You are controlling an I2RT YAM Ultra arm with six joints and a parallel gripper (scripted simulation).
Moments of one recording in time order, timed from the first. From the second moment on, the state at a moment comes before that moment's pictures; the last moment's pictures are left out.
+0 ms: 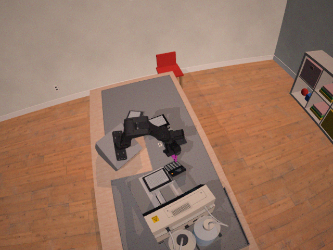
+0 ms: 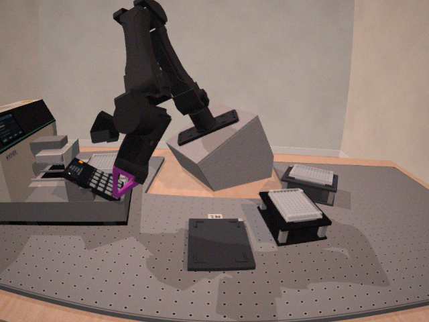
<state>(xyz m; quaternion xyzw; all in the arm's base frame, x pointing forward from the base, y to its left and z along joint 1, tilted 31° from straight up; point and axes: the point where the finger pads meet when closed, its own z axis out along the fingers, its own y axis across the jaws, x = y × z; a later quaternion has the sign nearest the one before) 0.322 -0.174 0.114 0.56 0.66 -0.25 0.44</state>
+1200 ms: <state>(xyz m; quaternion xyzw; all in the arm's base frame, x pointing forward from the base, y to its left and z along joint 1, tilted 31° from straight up) 0.318 -0.149 0.126 0.56 0.66 -0.24 0.44</state>
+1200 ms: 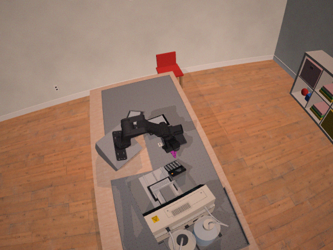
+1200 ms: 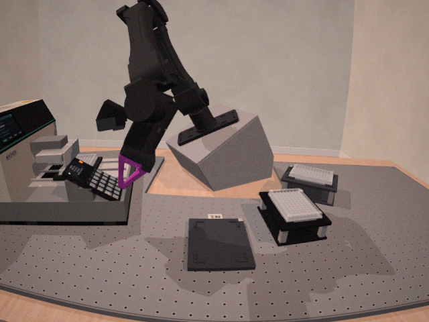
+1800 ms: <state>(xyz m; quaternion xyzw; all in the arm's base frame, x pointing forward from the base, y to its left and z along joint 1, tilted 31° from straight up) 0.310 -0.128 0.139 0.56 0.66 -0.24 0.44</state>
